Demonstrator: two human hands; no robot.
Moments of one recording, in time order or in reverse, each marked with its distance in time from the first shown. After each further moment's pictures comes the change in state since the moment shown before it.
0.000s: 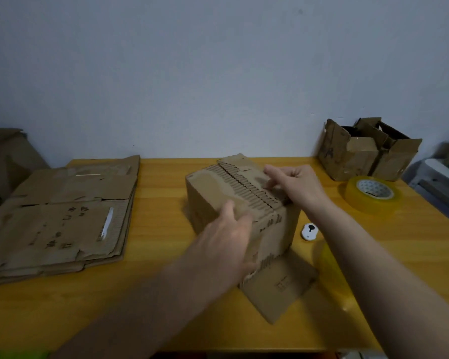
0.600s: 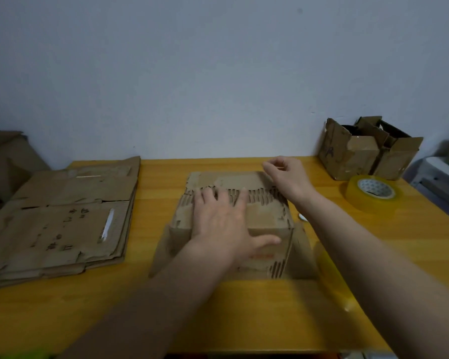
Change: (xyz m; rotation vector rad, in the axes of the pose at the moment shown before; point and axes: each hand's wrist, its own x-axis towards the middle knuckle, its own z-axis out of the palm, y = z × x) left_hand 0.044 -0.002 0.009 0.460 0.052 -0.205; right_hand 0.030 0.007 0.017 -0.073 0.065 -0.040
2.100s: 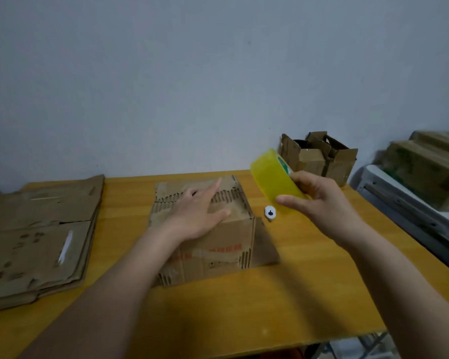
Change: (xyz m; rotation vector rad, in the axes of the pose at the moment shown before) left_hand 0.041 -0.003 -0.004 -0.612 -0.110 0.154; right_hand -0.101 -0.011 -0.121 -0.006 -0.061 -0.269
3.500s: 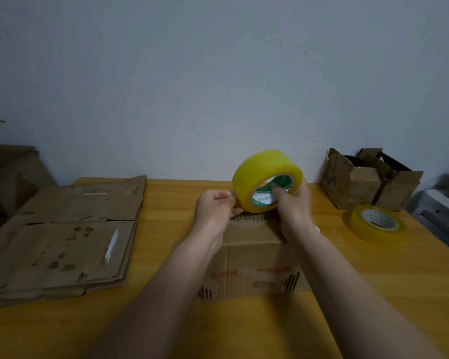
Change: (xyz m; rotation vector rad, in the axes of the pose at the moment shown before) left_hand 0.020 -0.030 -0.011 -1.249 0.517 -0.329; right_hand 0.102 0.013 0.136 0.371 0.408 0.313
